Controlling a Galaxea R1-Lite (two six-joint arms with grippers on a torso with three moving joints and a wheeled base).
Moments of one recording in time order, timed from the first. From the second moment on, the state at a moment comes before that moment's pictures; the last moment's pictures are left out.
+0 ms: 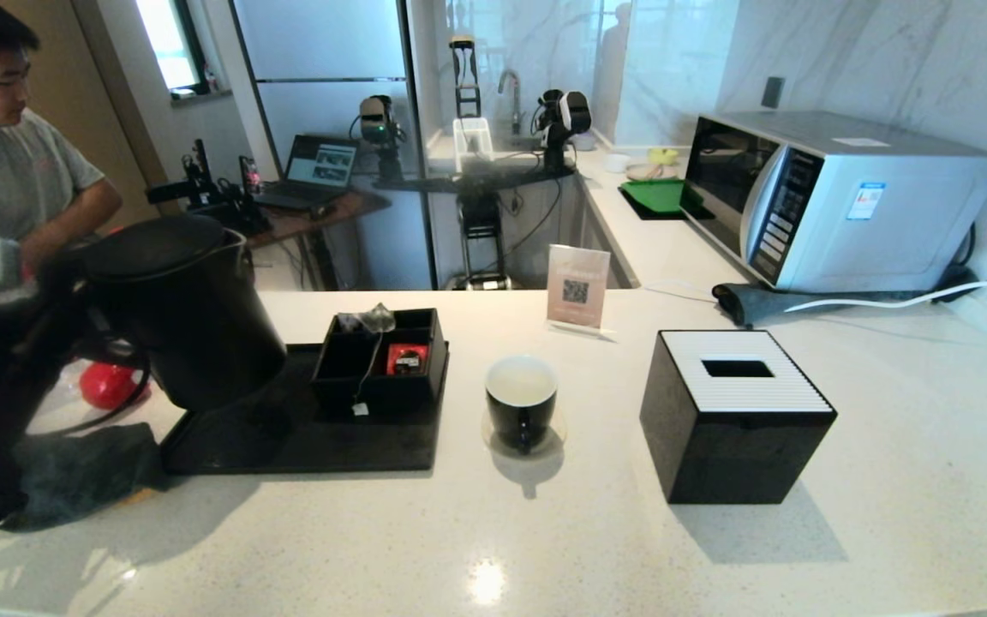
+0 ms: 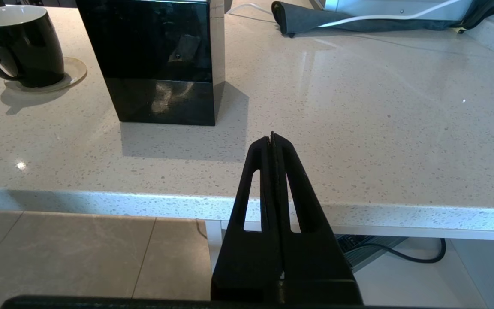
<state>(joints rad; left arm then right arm) 0.38 1.93 -0.61 -1.52 -0.08 -0.03 0.00 0.00 0.00 0.00 0.02 -0.03</state>
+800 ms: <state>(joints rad) 0.29 1.68 -0.43 -1.44 -0.09 -0.05 0.00 0.00 0.00 0.00 0.02 -0.03</state>
